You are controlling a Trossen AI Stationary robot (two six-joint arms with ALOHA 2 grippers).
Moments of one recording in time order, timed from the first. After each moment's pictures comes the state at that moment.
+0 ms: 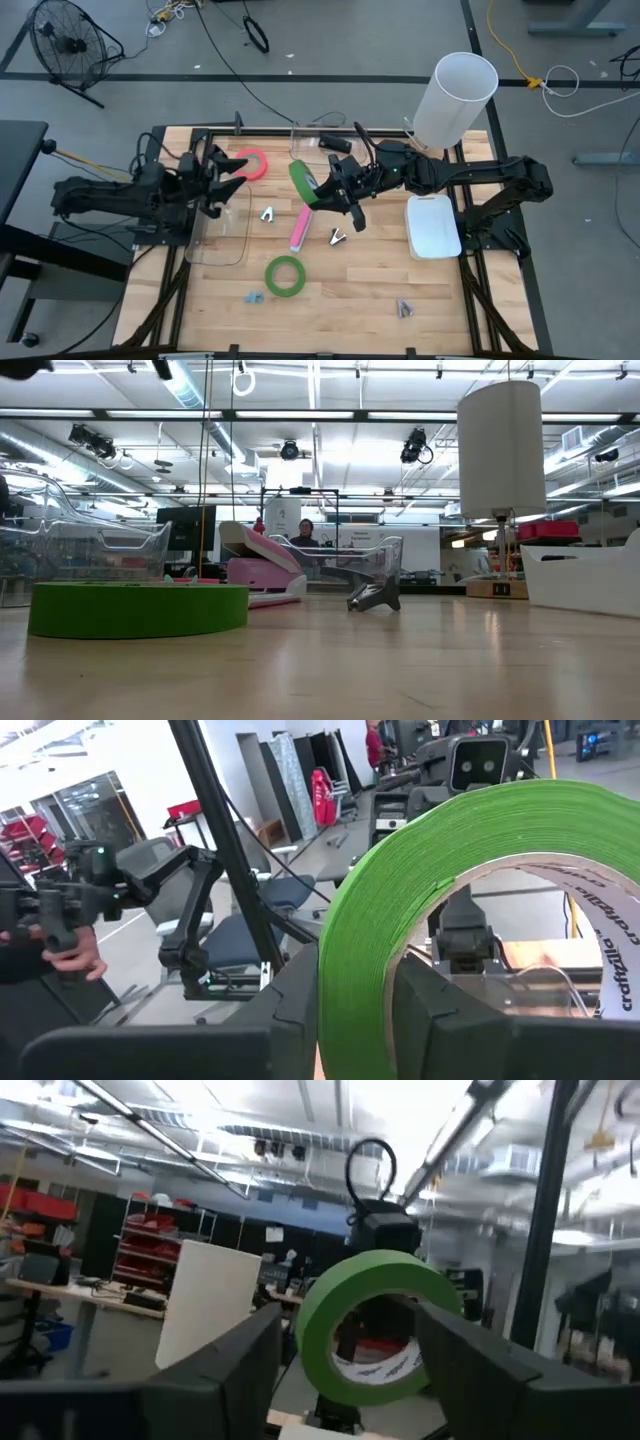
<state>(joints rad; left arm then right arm) -0.03 0.58 0.47 0.53 -0.20 -0.15 -0.01 1.50 1.34 0.13 -0.36 0.23</state>
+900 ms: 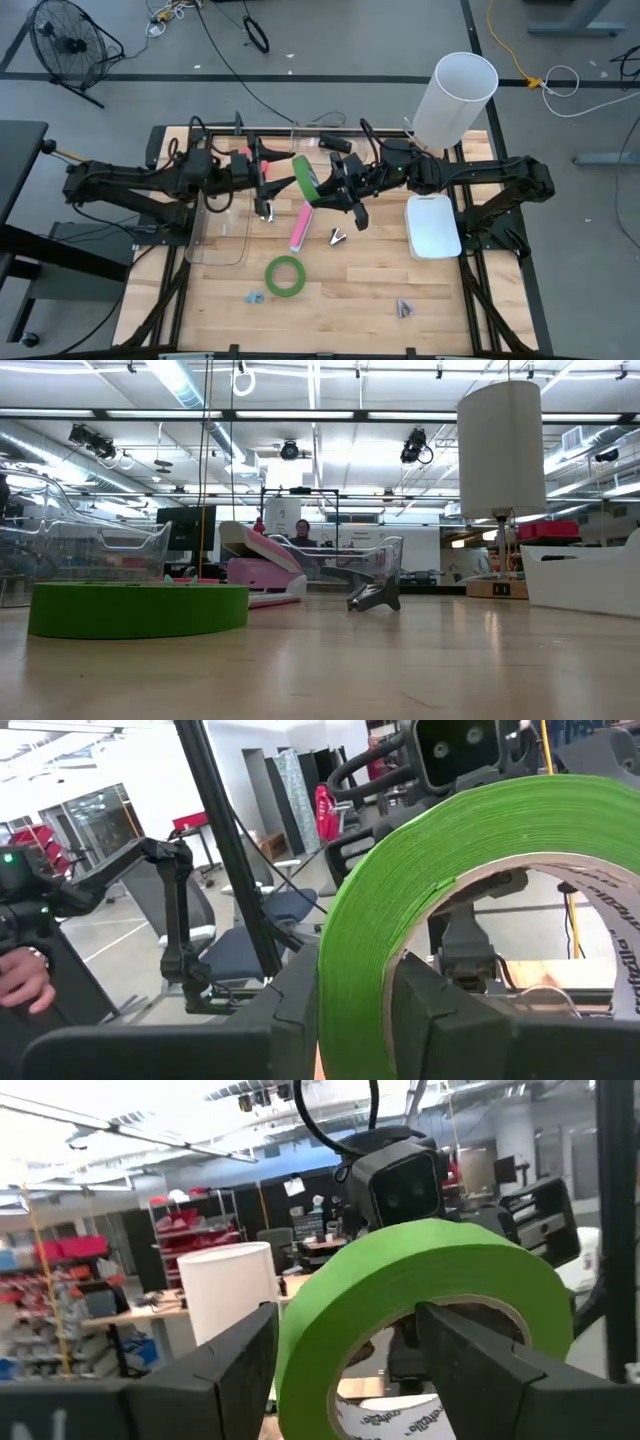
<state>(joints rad) -0.03 1.08 0.90 0.39 -0.21 0.20 -0.01 1.50 1.34 0.16 -0.35 0.23</state>
